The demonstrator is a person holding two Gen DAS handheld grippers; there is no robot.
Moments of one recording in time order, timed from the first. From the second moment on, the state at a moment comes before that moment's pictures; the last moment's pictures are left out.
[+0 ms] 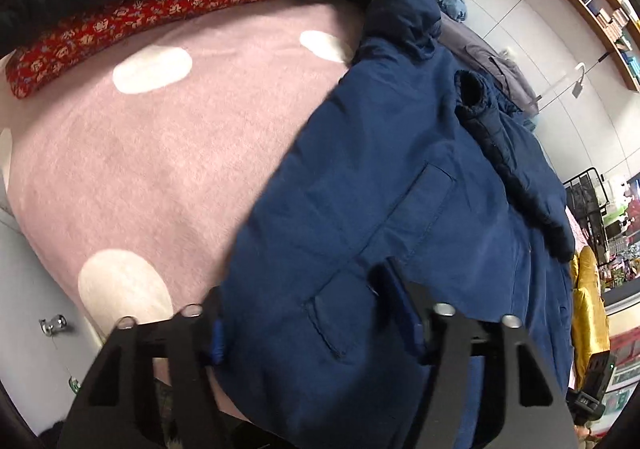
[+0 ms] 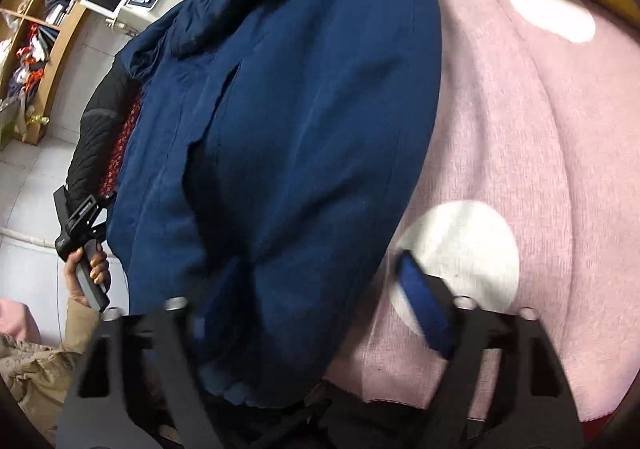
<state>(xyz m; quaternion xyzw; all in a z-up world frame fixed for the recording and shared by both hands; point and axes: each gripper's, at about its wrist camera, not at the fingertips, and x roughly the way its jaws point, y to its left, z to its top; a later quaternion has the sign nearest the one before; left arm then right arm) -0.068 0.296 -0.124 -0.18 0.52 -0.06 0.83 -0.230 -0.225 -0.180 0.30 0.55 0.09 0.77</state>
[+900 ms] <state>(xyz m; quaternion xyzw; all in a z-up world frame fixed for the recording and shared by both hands) -0.110 0.295 -0.103 -0.13 0.59 -0.02 0.80 -0.279 -0.265 -0.119 0.21 0.56 0.01 0.80</state>
